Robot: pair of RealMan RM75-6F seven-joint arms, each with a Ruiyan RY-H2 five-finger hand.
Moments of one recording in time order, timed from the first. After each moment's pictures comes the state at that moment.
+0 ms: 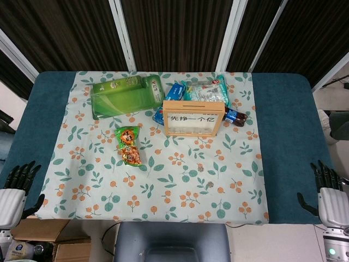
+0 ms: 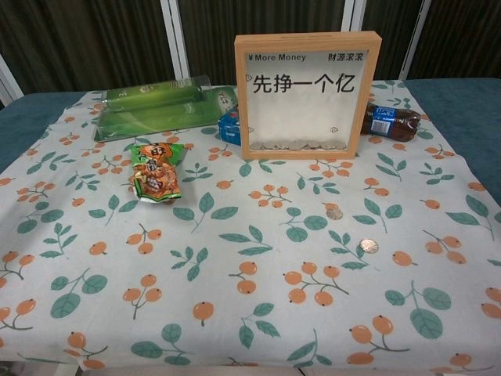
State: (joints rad) left arm -0.09 -1.18 0.00 -1.44 1.61 1.57 -0.09; right arm -0.02 -1.26 0.08 -1.53 -1.42 1.53 -0.01
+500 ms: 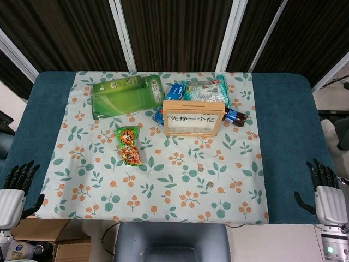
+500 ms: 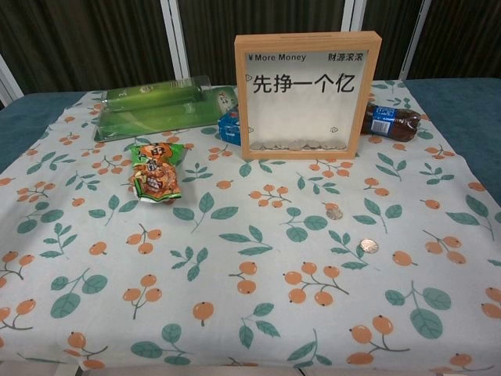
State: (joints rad) left arm -0.08 -1.19 -0.01 -1.44 1.61 1.58 -0.10; right arm -0.01 -1.26 0.08 -1.53 -1.44 1.52 -0.02
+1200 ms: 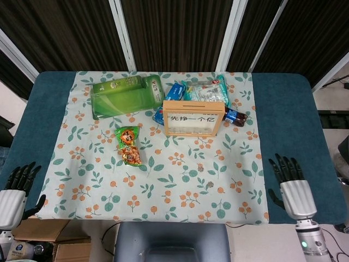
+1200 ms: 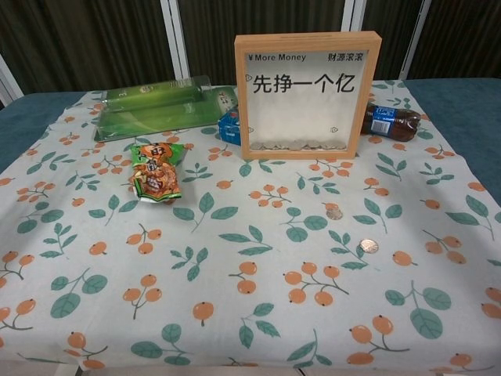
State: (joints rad) left arm -0.08 -1.21 0.00 -1.41 1.62 1.58 -0.12; right arm 0.09 -1.29 0.05 -1.62 -1.61 1.48 -0.36
